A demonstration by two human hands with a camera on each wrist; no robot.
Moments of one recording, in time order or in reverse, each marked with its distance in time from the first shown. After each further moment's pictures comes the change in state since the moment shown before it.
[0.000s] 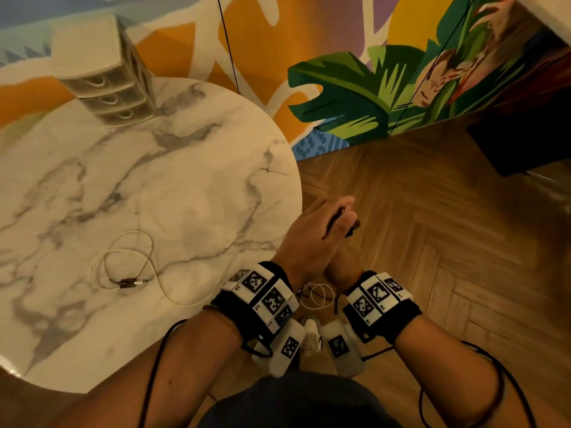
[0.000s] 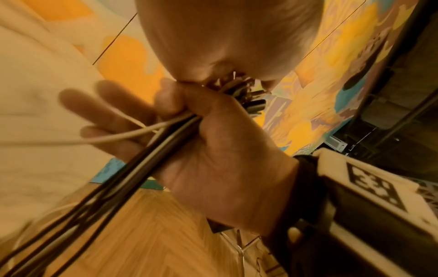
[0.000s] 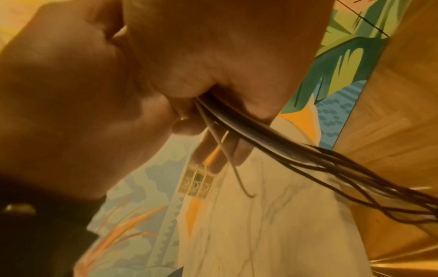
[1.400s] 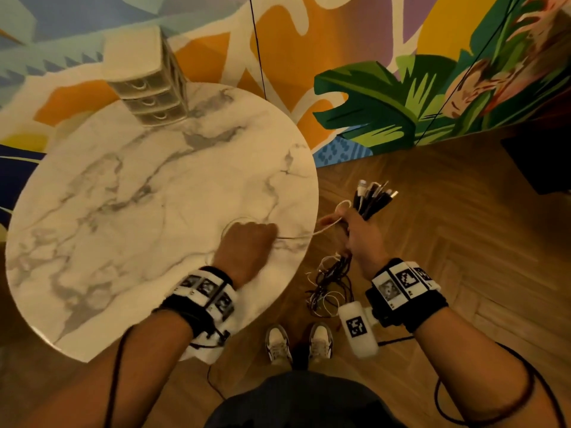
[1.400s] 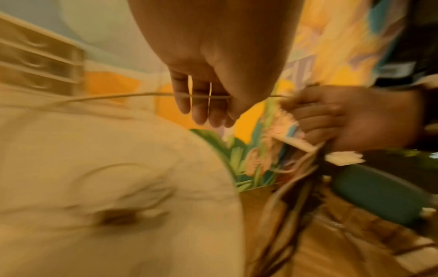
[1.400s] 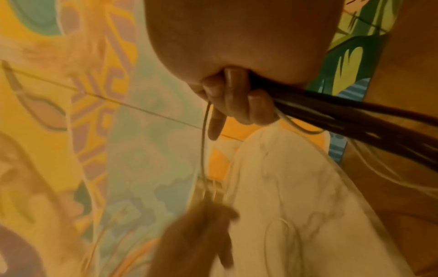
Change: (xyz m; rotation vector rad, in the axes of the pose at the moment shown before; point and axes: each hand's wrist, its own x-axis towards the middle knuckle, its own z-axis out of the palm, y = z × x) left_hand -0.051 -0.081 -0.066 0.864 -0.097 -0.090; right_hand 0.031 -0.005 -0.018 0.068 0.134 0.052
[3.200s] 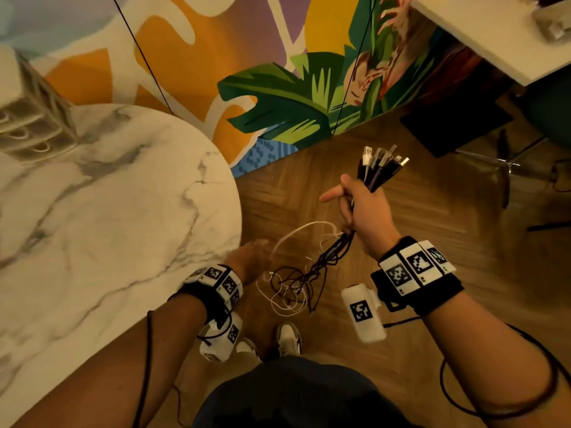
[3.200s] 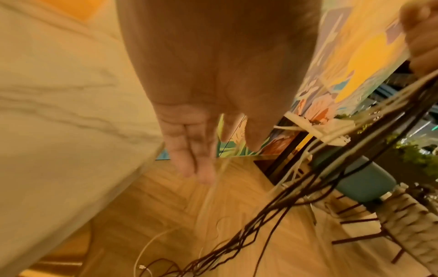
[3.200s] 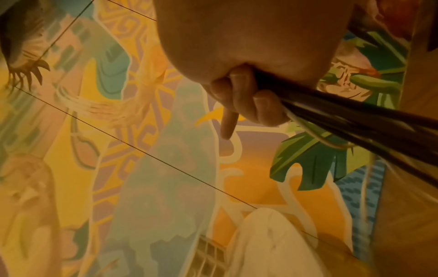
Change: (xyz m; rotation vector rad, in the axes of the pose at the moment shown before) left_hand 0.073 0.089 0.085 -0.355 -0.684 -0.195; right_hand -0.034 -0.033 -0.124 -0.055 0.195 -0.318
